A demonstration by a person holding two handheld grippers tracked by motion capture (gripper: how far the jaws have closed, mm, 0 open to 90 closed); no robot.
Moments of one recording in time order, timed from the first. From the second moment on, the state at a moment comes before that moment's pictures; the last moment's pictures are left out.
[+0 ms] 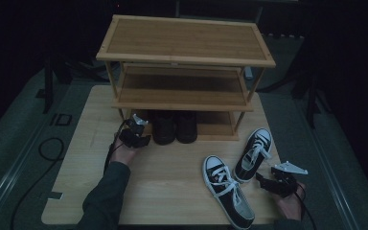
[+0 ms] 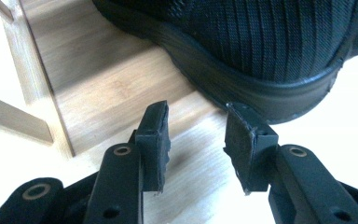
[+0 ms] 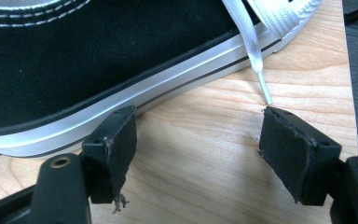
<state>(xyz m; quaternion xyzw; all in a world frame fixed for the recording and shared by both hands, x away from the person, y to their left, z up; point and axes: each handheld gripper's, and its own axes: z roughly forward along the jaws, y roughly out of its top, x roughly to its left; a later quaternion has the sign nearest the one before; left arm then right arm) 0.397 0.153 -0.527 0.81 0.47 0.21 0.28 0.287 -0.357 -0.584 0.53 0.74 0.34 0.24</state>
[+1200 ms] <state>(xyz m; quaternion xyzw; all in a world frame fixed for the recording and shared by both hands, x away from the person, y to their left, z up) 0.370 0.175 -0.552 0.81 0.46 0.21 0.28 0.289 -0.349 -0.573 0.51 0.77 0.31 0.21</state>
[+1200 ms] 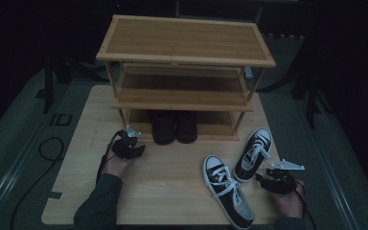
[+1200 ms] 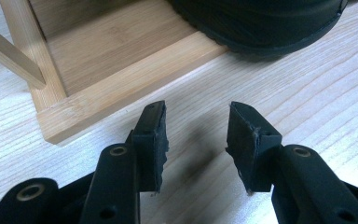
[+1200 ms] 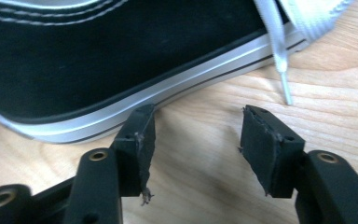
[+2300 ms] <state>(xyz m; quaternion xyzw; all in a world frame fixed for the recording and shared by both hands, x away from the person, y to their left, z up) 0.366 0.180 -0.566 0.81 0.47 0.19 0.30 0.279 -0.334 -0.530 0.42 0.84 0.30 0.14</state>
